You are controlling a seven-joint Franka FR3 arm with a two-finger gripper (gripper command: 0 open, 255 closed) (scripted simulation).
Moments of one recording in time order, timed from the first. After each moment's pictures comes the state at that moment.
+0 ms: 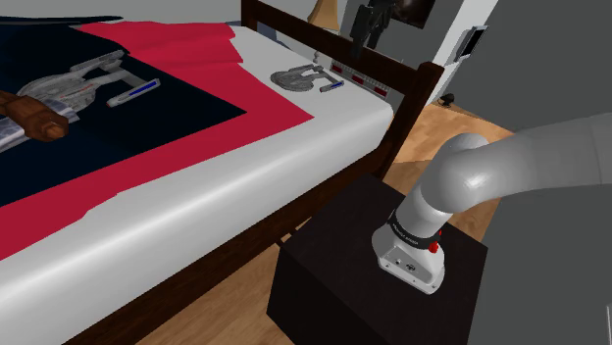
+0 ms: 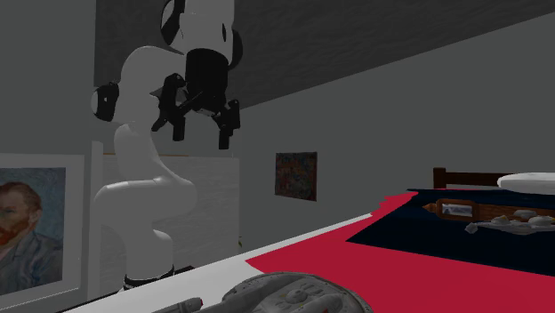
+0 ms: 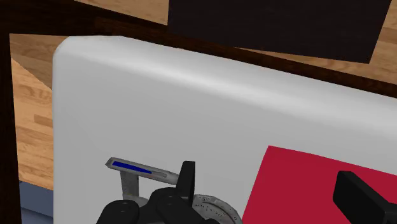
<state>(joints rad) 0.00 -0.77 -0.02 -2.28 -0.10 1.57 -0.11</state>
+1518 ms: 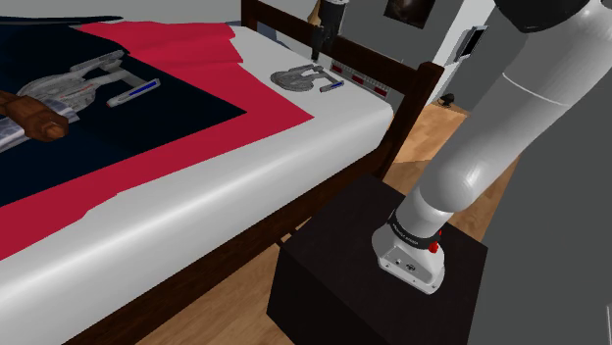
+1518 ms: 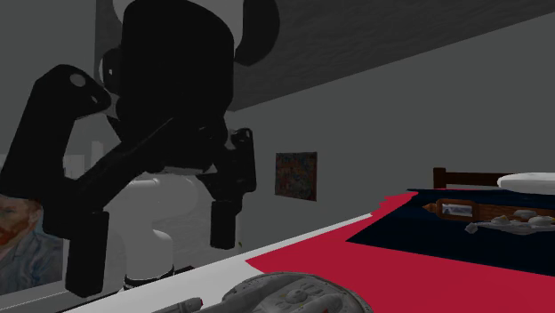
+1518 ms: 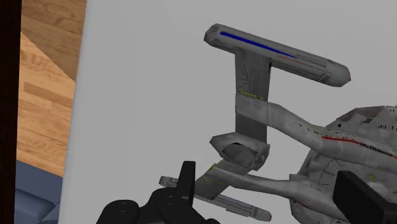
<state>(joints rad) -0.03 -0.07 -0.27 -1.93 -0.07 1.95 -0.47</state>
